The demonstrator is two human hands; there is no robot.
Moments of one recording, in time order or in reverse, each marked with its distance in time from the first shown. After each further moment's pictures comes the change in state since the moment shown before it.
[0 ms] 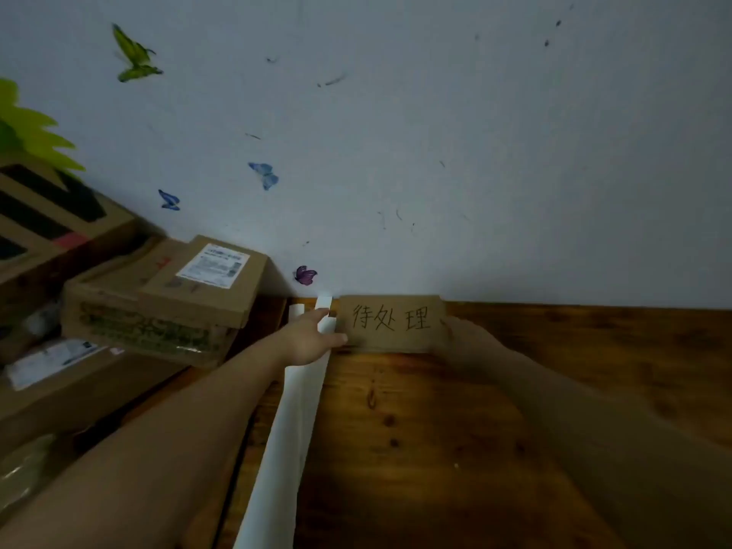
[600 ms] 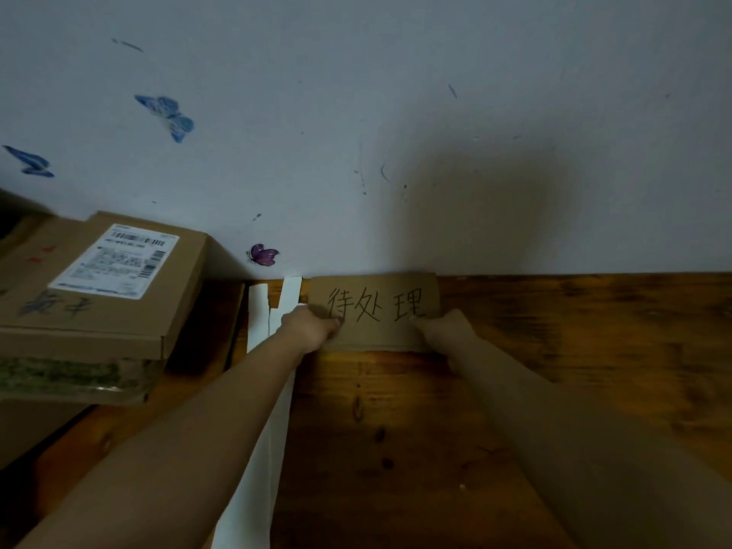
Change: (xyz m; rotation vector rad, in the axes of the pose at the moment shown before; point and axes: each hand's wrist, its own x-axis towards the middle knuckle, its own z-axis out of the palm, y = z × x) left_hand 0.140 -0.031 0.054 -0.275 0.018 -0.283; right_hand 0.107 0.015 0.052 0.775 0.072 0.546
